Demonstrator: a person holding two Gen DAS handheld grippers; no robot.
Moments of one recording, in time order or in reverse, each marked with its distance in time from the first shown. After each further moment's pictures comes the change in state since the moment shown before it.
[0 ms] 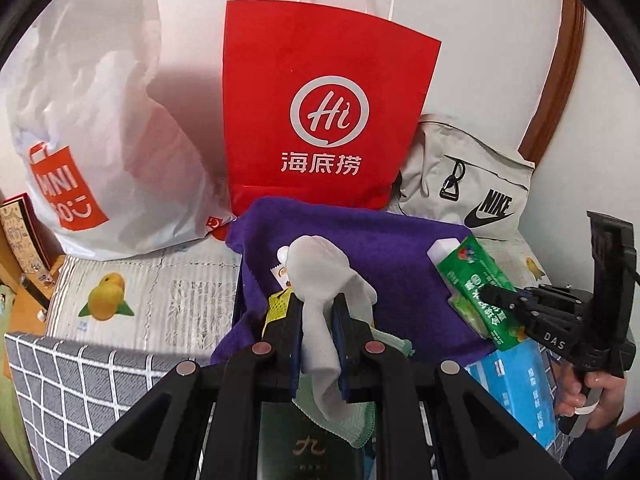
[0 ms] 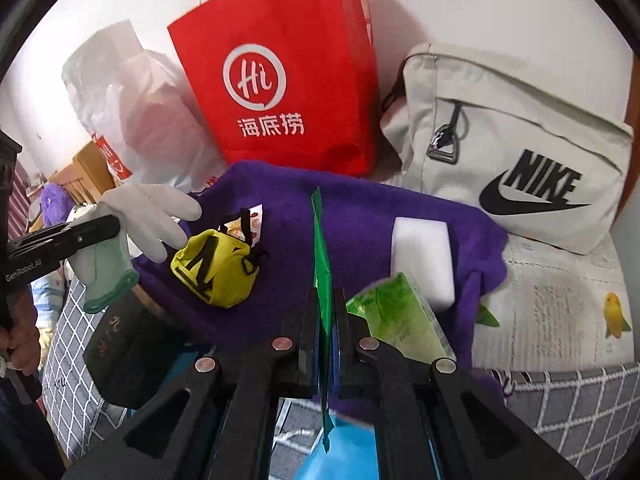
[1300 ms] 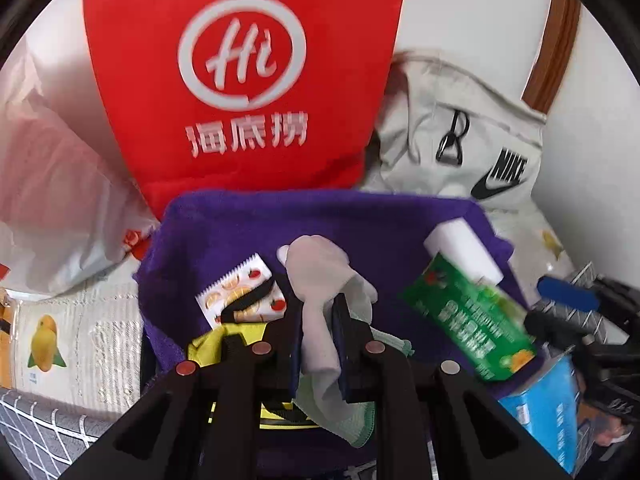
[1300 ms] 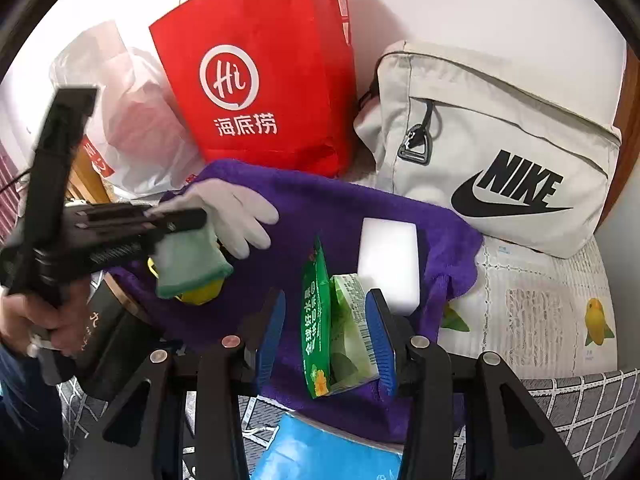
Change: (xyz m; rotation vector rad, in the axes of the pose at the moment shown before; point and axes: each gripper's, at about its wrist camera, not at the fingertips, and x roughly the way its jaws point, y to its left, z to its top) left arm 0.105 -0.051 0.019 0.106 0.144 -0.028; right arm -0.007 -0.025 -0.005 -0.014 0.006 -0.047
